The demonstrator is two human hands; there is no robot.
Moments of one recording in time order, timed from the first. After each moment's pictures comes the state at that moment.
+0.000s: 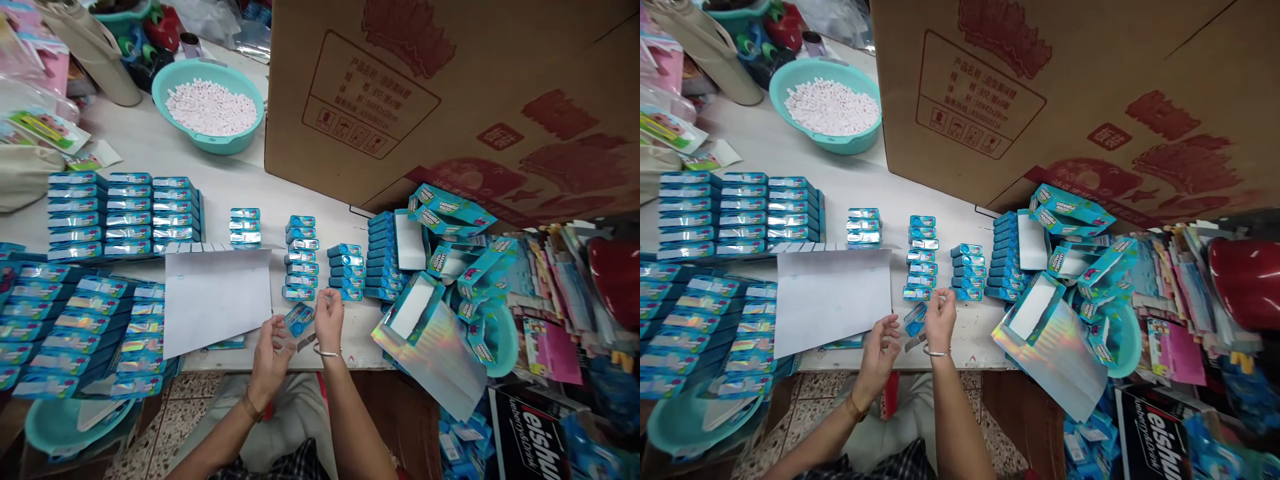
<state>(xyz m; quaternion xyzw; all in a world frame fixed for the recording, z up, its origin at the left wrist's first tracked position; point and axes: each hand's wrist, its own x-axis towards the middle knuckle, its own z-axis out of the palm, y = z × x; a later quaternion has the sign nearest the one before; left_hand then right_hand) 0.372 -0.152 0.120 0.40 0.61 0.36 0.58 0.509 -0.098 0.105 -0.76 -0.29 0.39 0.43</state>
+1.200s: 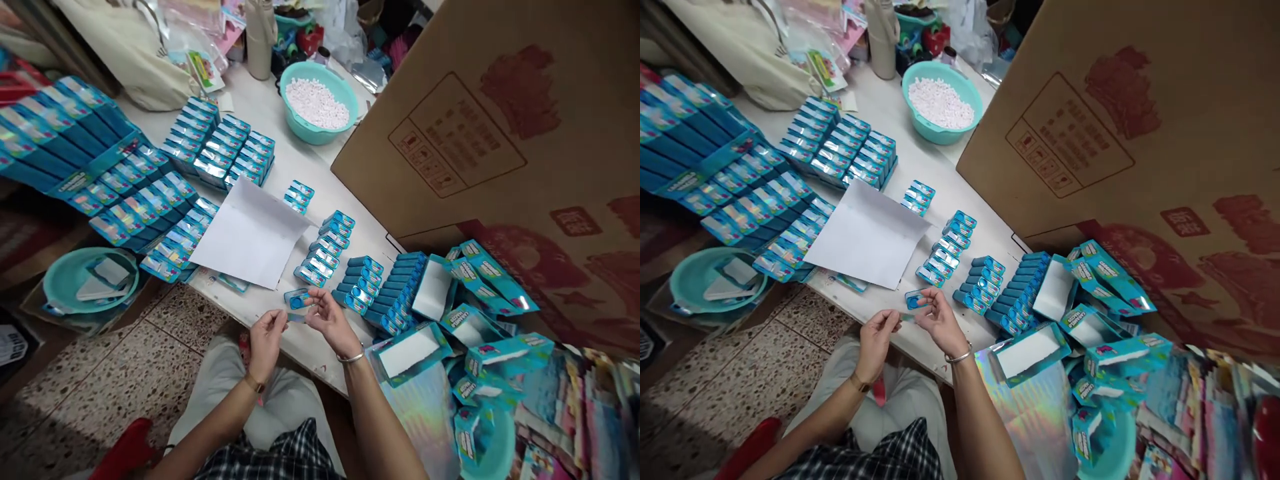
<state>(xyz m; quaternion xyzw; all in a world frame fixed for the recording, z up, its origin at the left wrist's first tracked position) 0.441 -0.225 0.101 0.15 0.69 0.53 0.48 0.564 -0.126 0.143 -0.49 -0.49 0.70 0.18</state>
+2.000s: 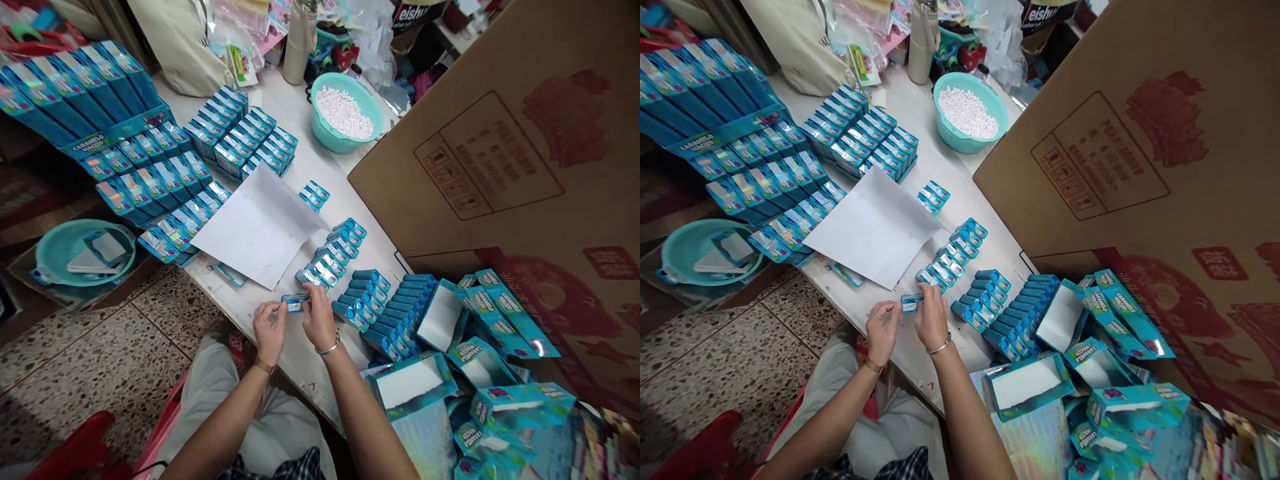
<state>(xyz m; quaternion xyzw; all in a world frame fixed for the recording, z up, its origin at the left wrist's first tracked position) 0.470 -0.208 0.026 0.20 0.79 0.53 0.25 0.559 -0.114 0.073 -0.44 -0.83 0.34 0.11</state>
